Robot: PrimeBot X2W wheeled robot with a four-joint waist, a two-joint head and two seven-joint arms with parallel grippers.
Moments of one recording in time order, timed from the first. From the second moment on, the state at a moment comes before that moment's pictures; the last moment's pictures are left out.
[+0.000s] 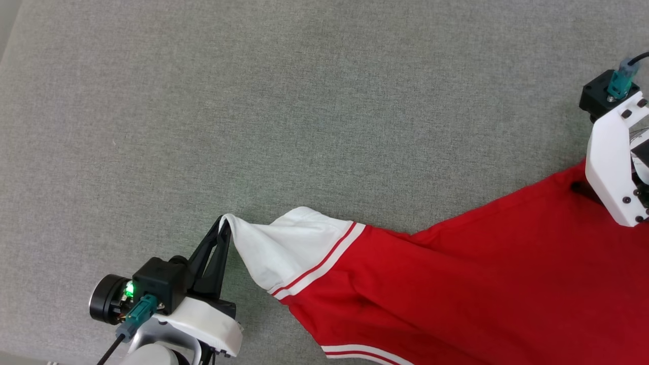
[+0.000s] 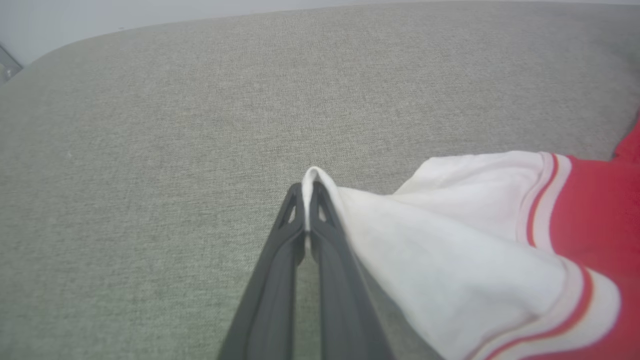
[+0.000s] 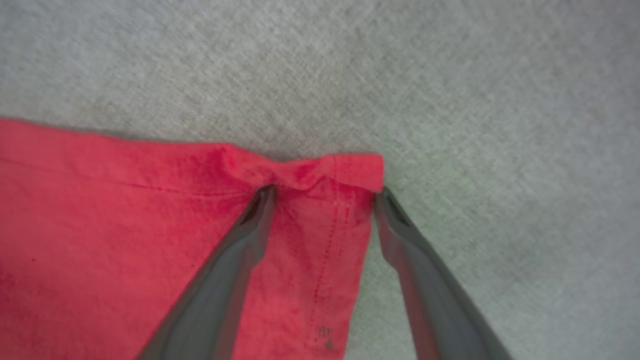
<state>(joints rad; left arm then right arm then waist) -0.23 0.61 -0.68 -0.10 -0.63 0.35 -0.25 -0.87 -0.81 0.75 0.20 0.77 0.13 1.08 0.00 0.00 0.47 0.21</state>
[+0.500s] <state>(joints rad) -0.29 0.66 -0.70 -0.06 -0.59 0.30 -0.22 -0.93 -0.86 0.89 0.20 0.87 0.13 0.82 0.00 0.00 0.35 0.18</state>
